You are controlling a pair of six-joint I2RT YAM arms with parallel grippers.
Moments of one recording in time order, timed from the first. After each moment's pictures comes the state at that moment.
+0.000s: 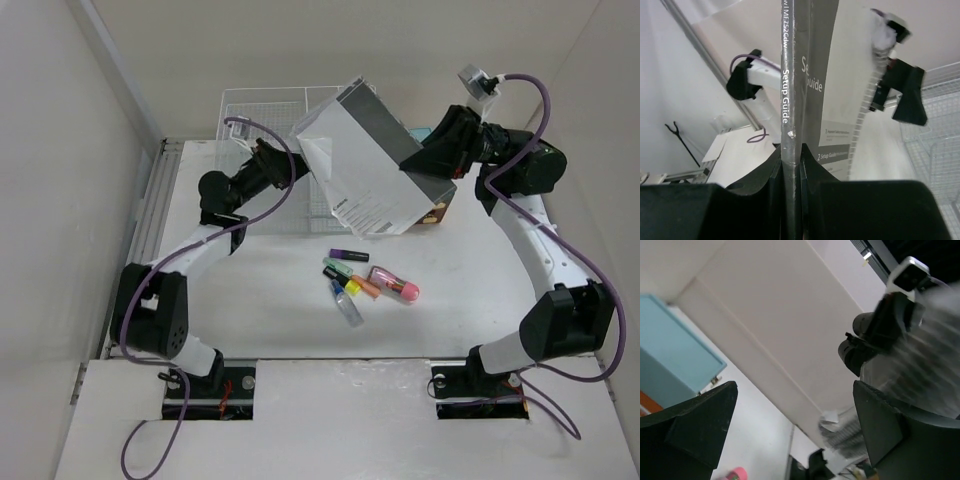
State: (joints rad) left arm -0.30 1.45 0.91 1.07 0.71 -1.21; right arm 0.13 1.46 1.38 1.22 -1.35 1.47
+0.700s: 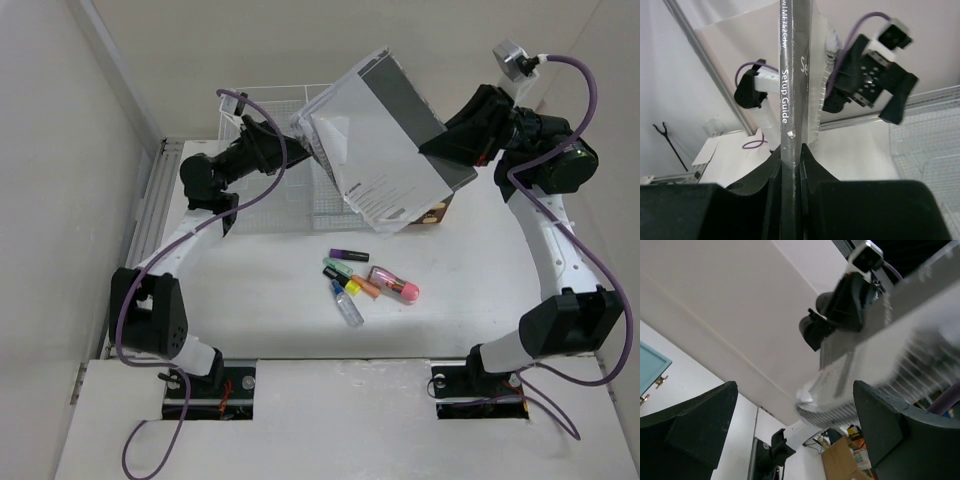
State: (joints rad) left arm -0.24 1.53 1.11 1.13 0.92 -1.55; right arm 0.08 1.46 1.55 1.30 -1.35 1.62
